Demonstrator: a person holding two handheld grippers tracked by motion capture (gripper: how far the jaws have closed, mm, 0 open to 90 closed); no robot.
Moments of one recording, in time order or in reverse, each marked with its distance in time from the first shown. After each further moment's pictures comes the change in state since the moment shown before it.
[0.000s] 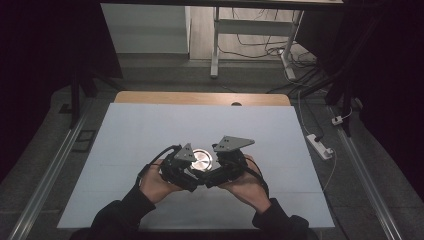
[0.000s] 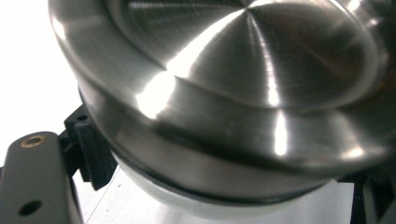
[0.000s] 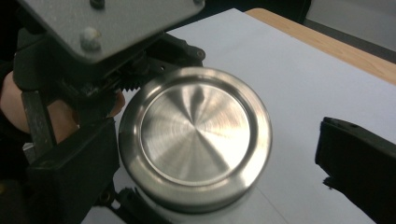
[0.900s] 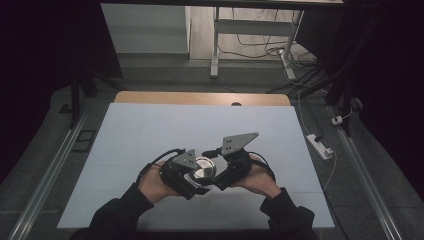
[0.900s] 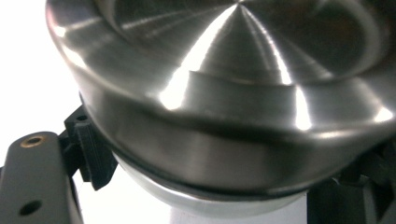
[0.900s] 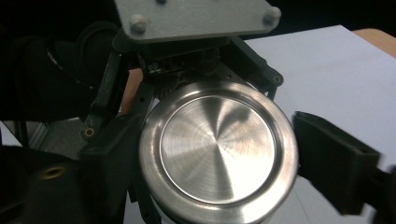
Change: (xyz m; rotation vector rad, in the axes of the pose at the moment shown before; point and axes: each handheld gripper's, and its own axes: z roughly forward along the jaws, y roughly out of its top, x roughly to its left) left arm -0.004 0.001 -0.004 -0.014 -0.174 0.119; right arm -0.023 -0.003 -0.006 -0.019 0.399 -0.147
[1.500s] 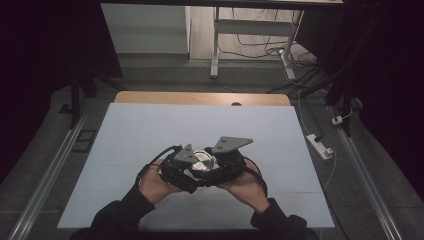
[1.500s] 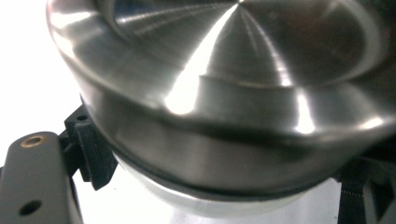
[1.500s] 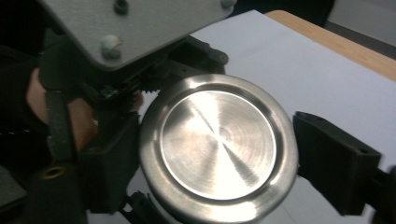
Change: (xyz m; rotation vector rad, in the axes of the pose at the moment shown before) left arm 0.002 0.002 -0.004 0.014 0.145 -0.086; right arm 0.023 0.011 0.013 0.019 -0.324 0.124
